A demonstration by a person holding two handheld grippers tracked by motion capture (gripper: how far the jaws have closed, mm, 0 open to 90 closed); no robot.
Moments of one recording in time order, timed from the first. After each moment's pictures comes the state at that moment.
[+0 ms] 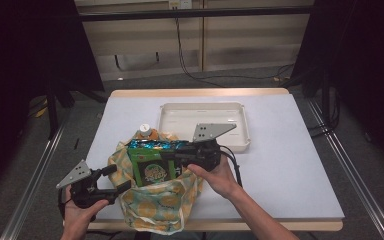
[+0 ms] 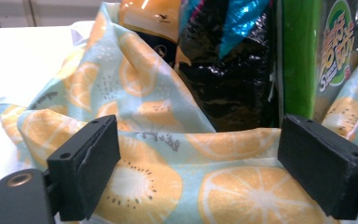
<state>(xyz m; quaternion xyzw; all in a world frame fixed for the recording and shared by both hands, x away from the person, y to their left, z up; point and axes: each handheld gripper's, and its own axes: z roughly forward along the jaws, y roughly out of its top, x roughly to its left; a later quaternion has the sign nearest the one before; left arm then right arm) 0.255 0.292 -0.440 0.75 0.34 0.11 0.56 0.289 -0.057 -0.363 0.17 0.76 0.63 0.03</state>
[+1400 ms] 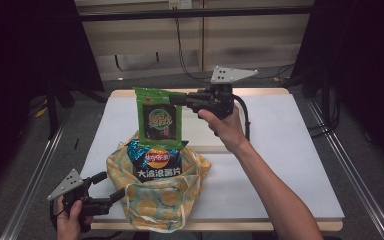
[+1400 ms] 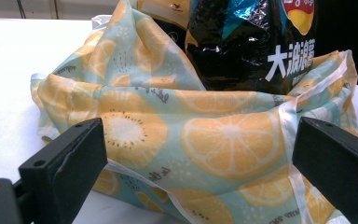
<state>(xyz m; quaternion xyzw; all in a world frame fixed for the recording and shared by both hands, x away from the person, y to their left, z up) 0.232 0.303 -0.443 0.73 0.37 0.13 0.56 0.356 -0.092 -0.278 0.16 0.71 0.68 0.08</state>
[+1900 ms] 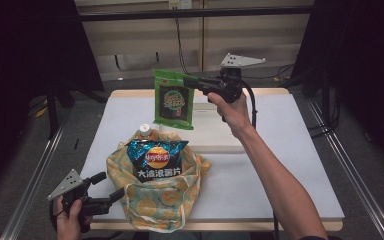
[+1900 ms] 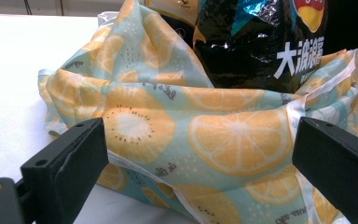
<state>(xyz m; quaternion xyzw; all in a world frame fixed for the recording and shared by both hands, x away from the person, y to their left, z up) 0.232 0.305 -0.444 0.73 0.38 0.12 0.56 0.403 -0.120 -0.286 0.23 0.70 0.67 0.12</state>
